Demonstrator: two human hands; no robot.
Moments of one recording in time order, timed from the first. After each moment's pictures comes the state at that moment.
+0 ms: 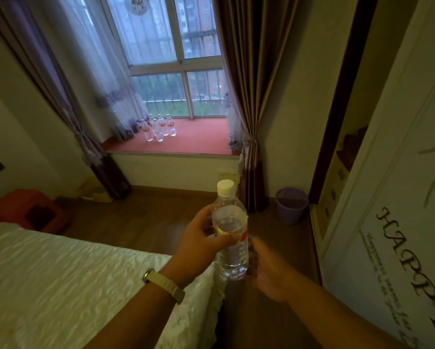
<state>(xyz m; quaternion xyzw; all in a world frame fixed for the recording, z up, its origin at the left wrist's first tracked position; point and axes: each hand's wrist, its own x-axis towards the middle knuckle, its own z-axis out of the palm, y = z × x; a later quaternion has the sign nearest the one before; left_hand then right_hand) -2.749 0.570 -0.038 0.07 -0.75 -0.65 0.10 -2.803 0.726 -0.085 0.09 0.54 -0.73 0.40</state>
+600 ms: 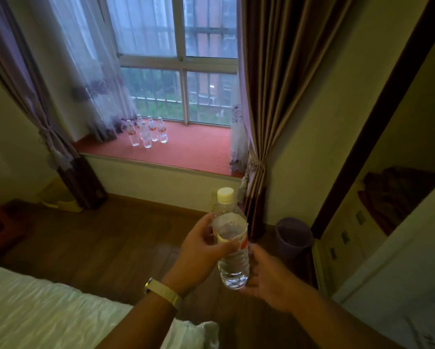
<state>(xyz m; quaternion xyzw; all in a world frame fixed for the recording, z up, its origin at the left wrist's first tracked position) -2.988 0.411 -0.072 0.06 -0.69 -0.71 0.10 -3.044 0.575 -0.094 0.11 0.60 -0.68 0.41</state>
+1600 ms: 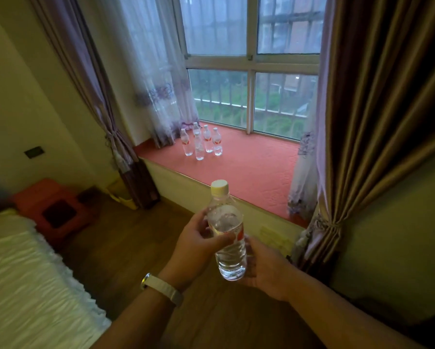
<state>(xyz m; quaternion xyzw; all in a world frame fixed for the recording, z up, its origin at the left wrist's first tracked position) -3.296 0.270 -0.055 0.22 -0.68 -0.66 0.22 -3.417 0.395 -0.094 -0.03 0.58 -0.59 0.56</state>
